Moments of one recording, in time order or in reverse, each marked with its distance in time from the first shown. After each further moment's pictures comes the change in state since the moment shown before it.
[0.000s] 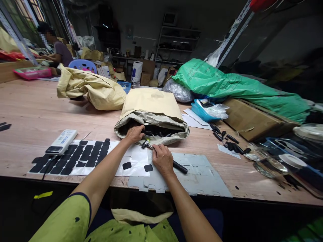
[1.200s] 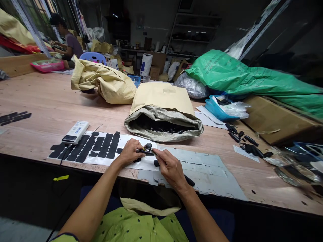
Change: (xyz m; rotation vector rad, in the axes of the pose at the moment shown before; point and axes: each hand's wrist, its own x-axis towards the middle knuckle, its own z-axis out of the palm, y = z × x) left_hand -0.130 -0.020 0.008 -0.330 -0.008 0.053; right_hand -0.033 -0.031 -0.043 0.429 -0.151 -0.149
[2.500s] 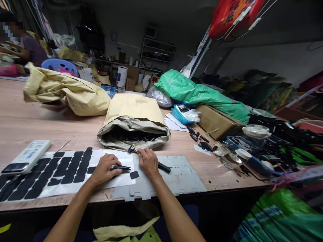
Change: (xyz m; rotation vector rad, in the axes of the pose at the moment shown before) left_hand -0.002 0.001 -0.004 -0.007 -0.030 0.060; right_hand 0.038 0.057 0.015 -0.469 0.113 0.141
